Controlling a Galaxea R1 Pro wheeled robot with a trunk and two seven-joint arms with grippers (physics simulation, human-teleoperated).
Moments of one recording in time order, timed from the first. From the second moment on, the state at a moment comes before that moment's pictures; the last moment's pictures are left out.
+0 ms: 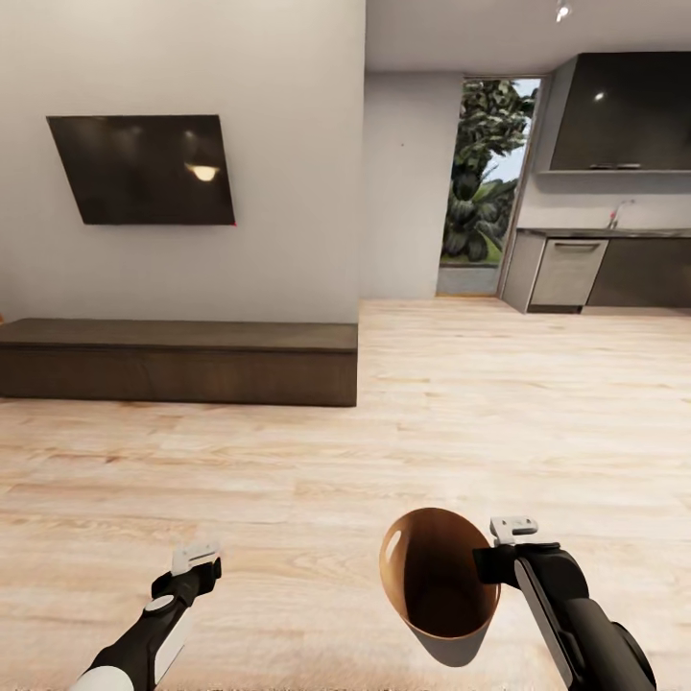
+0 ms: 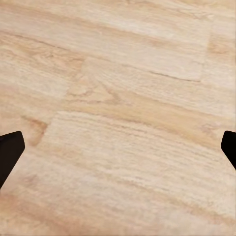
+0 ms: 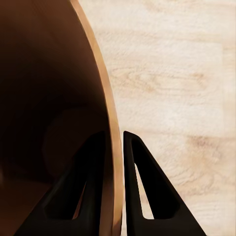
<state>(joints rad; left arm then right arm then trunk) -0.53 0.07 0.08 -0.40 0.13 -0.05 0.15 -0.30 -0.10 0.01 -1.38 0.02 1.00 0.06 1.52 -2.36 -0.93</state>
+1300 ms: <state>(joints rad) -0.53 0.07 0.08 -0.35 0.13 -0.05 0.15 -0.30 -0.10 0.00 -1.38 0.02 1.00 0.06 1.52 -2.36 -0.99</state>
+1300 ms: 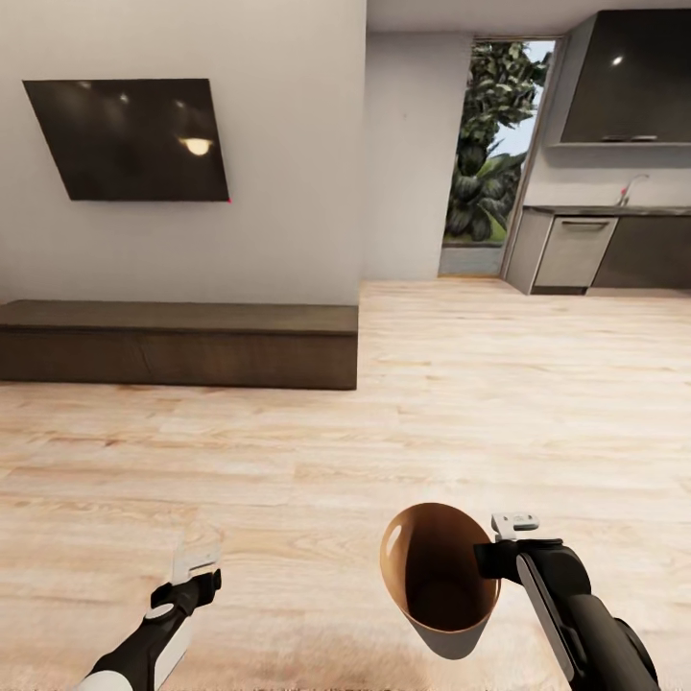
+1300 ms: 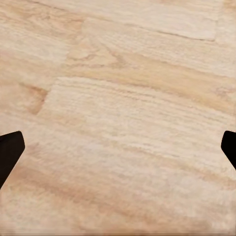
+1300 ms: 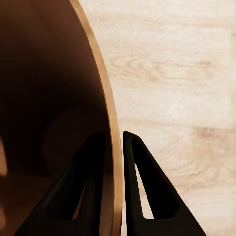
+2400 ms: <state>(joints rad) -0.53 0.06 0.08 -0.34 0.13 -0.05 0.15 -0.30 -0.10 0.00 -1.38 0.02 1.00 0.06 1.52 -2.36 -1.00</state>
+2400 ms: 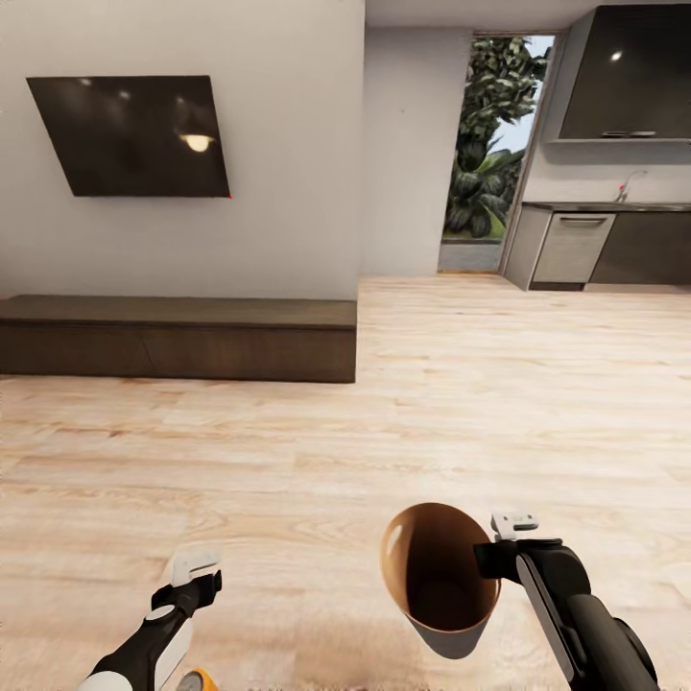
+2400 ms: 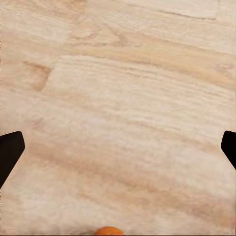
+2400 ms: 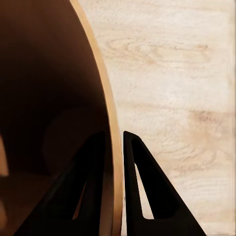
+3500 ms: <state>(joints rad) -0.53 0.07 0.08 -0.34 0.13 -0.05 0.15 -0.30 -0.10 0.00 -1.38 0.02 1.00 0.06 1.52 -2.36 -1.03</state>
